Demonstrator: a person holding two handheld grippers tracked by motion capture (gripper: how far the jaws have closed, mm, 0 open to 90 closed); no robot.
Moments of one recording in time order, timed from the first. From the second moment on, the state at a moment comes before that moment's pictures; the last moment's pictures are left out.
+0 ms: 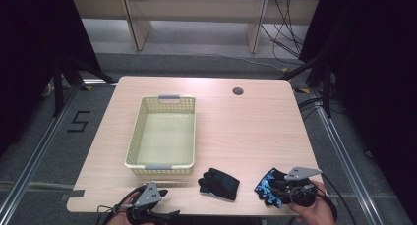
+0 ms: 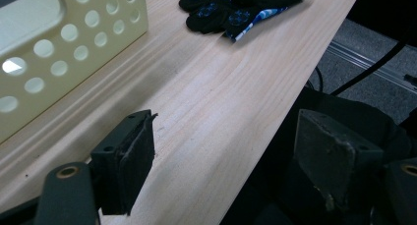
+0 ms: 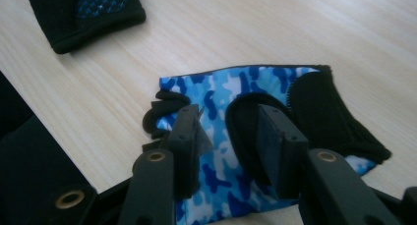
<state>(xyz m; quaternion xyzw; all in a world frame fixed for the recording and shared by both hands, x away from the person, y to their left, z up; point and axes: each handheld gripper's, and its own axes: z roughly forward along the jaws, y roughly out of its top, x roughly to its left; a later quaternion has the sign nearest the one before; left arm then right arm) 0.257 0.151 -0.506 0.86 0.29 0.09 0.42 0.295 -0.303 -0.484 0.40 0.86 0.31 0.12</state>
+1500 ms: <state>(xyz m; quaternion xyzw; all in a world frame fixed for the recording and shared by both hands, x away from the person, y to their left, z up) 0.258 0.144 -0.500 0.86 0.27 0.09 0.41 0.282 -0.234 -0.443 0.48 0.70 0.52 0.09</state>
